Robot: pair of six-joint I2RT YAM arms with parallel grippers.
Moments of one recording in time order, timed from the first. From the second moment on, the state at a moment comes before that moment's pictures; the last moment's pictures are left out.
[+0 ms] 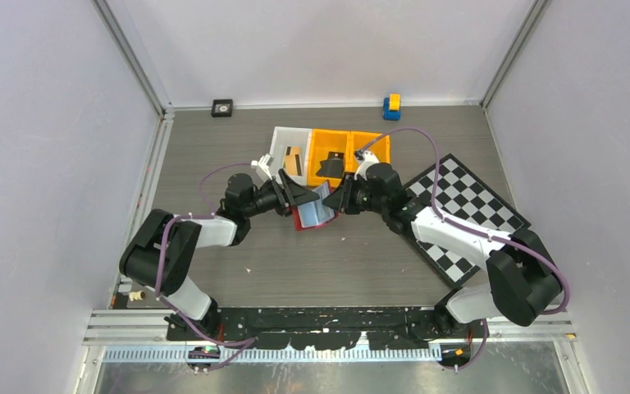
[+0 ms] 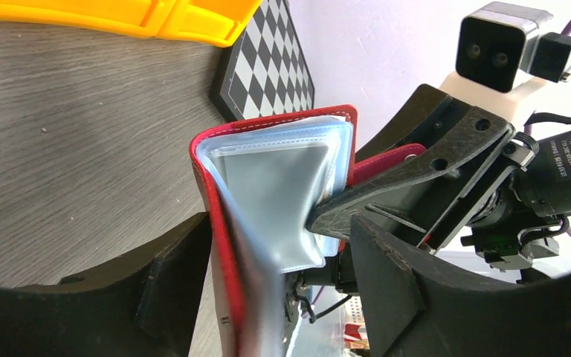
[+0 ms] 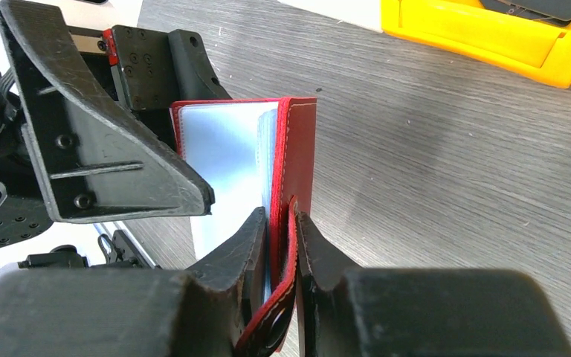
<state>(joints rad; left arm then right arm) -0.40 1.59 0.56 0.86 0.69 -1.13 0.65 1.38 0.79 0.13 -0.22 0.67</state>
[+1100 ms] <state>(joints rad) -0.39 1.63 0.55 0.85 0.71 -1.13 0.76 1.41 0.83 0.08 -0.17 0.59</state>
